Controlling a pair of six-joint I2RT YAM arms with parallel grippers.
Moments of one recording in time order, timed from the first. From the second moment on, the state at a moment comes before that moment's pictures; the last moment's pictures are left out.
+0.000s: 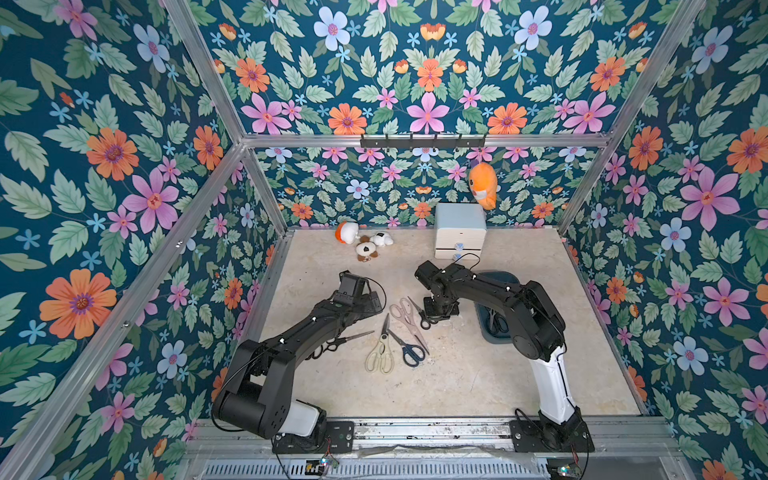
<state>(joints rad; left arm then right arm) -0.39 1.44 0.79 -0.28 -0.08 -0.60 0.73 2.16 1.63 -0.94 0.02 0.61</state>
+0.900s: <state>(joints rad) -0.39 1.62 0.94 -0.26 -0.01 -0.62 0.59 1.81 1.54 -1.01 0.13 0.58</state>
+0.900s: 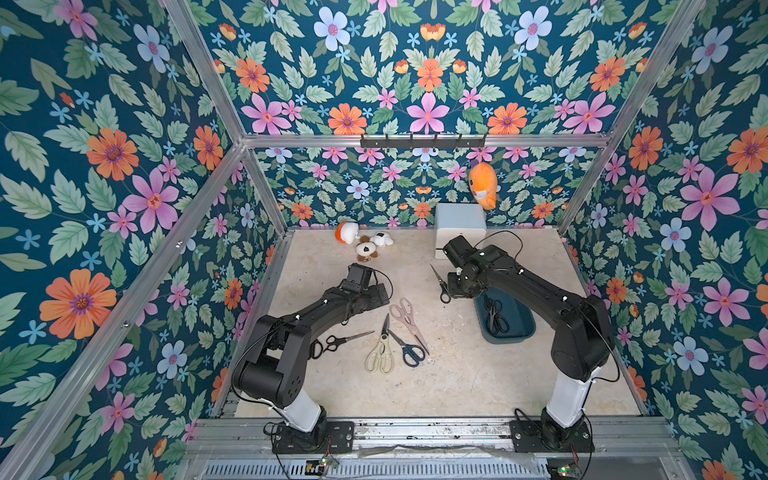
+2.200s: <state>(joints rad) -0.39 1.62 0.95 -0.28 0.01 -0.62 0.26 1.72 1.09 -0.87 0.08 0.61</state>
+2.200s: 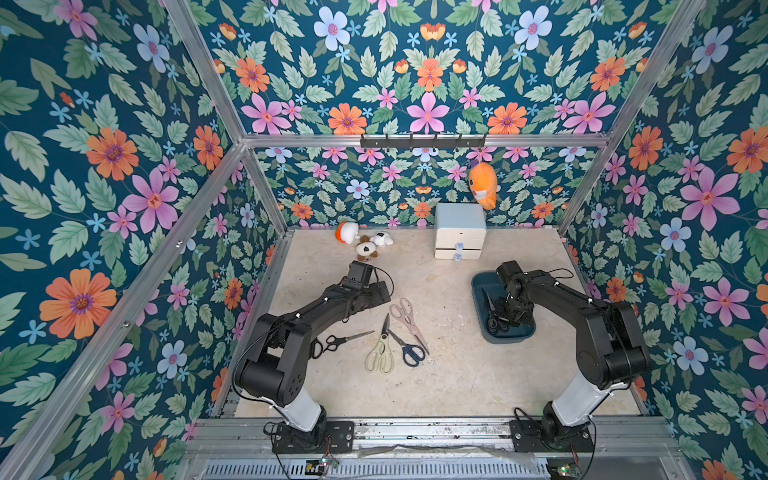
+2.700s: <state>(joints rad) -0.39 1.61 0.95 -0.28 0.00 -0.62 0.26 1.71 1.15 -0.88 0.10 0.62</state>
